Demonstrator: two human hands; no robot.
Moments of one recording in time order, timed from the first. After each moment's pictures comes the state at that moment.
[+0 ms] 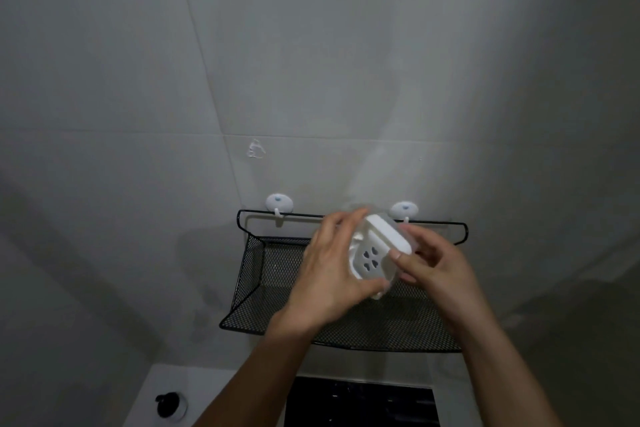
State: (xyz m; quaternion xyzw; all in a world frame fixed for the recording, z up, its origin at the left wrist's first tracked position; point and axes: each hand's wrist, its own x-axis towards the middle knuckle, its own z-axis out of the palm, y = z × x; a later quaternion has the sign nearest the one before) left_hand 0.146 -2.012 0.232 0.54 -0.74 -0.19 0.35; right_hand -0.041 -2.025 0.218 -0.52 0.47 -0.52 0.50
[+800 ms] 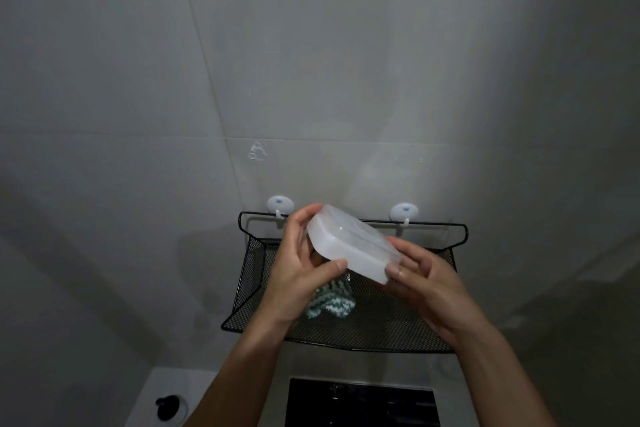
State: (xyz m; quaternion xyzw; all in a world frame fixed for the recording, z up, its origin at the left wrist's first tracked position) left_hand 0.178 -2.004 0.223 0.39 -0.53 -0.47 0.59; right_hand -0.041 -2.022 0.203 -0.45 0.34 -0.47 0.68
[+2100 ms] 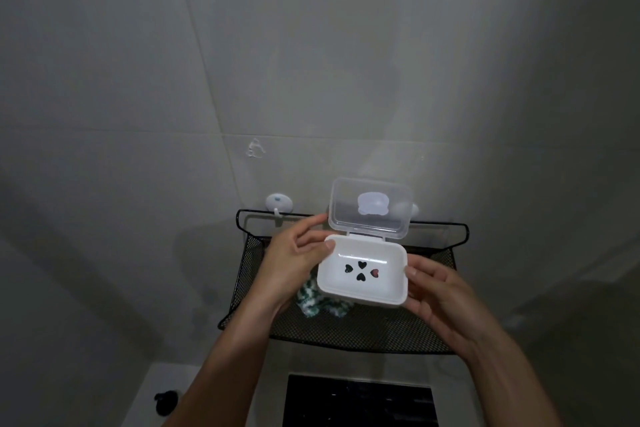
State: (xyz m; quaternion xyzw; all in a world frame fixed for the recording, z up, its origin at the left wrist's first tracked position) left_hand 0.191 -2.030 0.219 0.48 -0.50 -0.51 0.51; right_hand -0.055 -2.018 0.199 -0.35 0.38 -0.47 0.71
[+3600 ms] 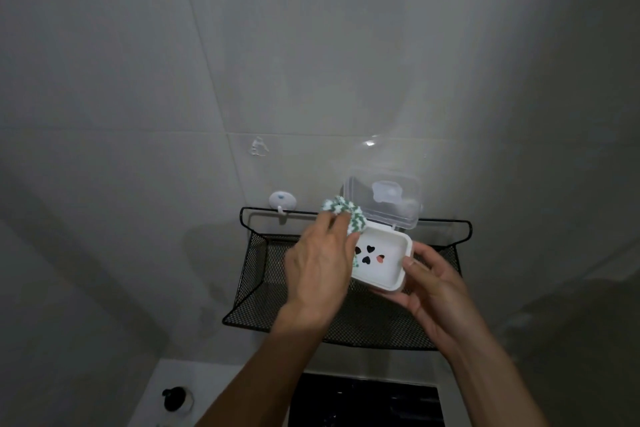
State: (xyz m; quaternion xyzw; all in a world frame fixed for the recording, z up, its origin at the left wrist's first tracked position) left_hand 0.140 -2.008 0.244 0.65 -0.68 0.08 0.32; right_hand -0.031 -2.013 0.200 -0.32 0.38 -0.54 0.68
